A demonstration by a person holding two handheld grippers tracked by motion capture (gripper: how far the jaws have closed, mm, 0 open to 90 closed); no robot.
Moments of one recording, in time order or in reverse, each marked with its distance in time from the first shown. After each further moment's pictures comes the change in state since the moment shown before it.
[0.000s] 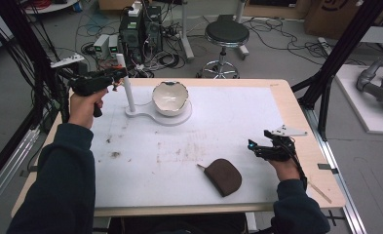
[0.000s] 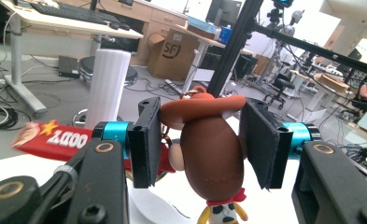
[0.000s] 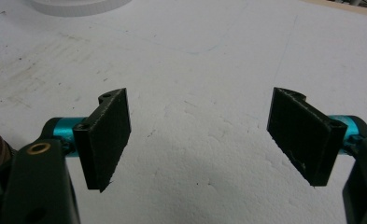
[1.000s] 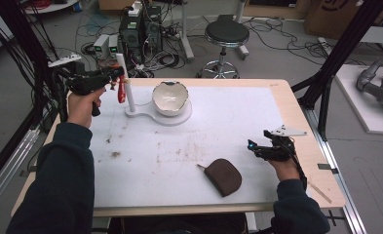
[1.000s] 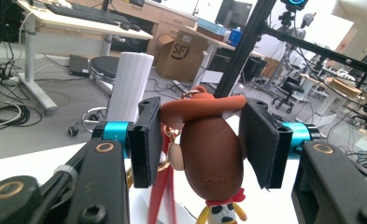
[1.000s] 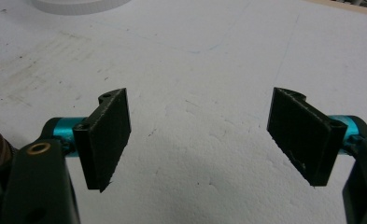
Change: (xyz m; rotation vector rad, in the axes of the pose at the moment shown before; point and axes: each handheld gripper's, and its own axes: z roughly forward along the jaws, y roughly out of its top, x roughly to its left) left arm 0.007 0.003 0.001 -0.006 0.034 -0.012; right arm 0.001 0.000 0.000 0.005 0.002 0.001
